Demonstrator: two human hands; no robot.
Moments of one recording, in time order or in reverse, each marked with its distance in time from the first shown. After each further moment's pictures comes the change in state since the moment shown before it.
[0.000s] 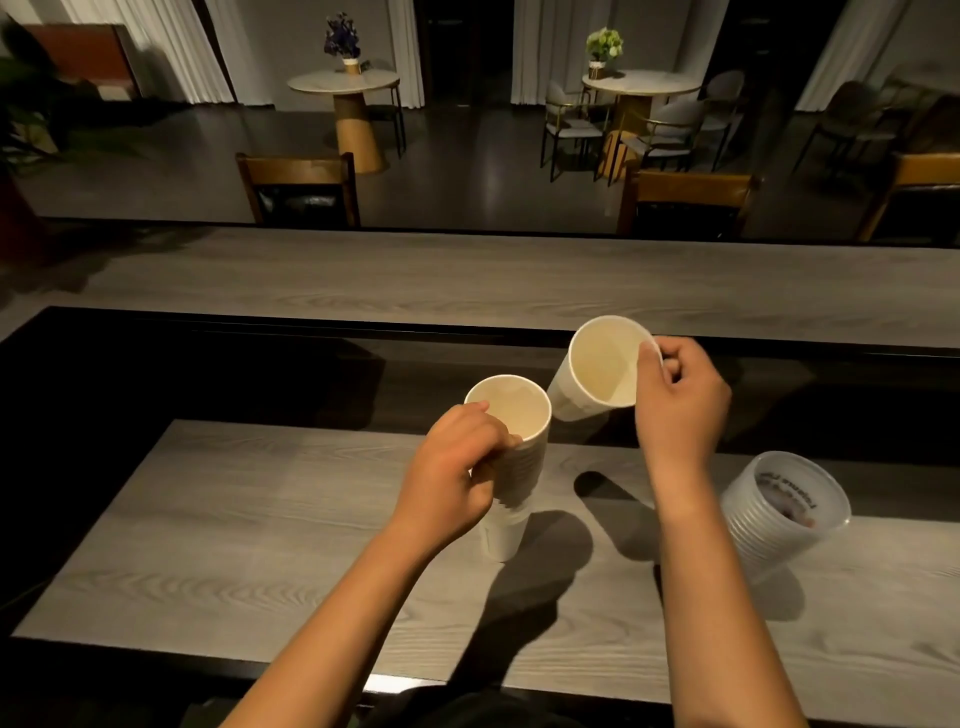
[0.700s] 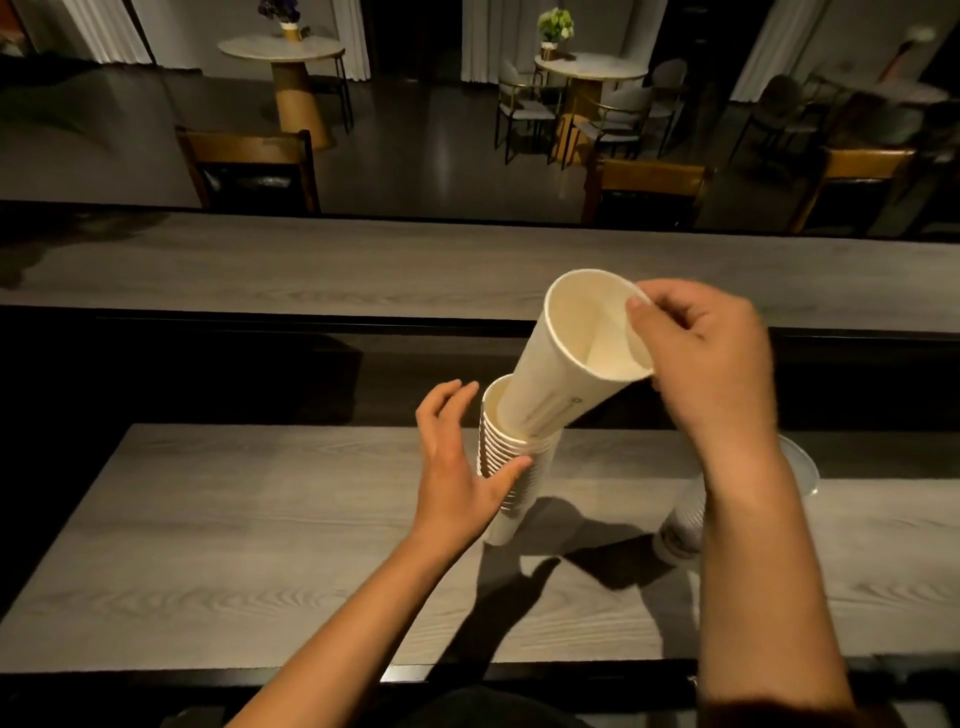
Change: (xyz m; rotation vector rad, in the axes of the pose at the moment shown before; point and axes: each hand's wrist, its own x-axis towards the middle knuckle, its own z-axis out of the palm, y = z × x) left_hand -0.018 -0.011 0.011 -0.352 0.165 -0.314; right_hand -0.017 -0.127 -0.028 -0.081 -0.237 -0.136
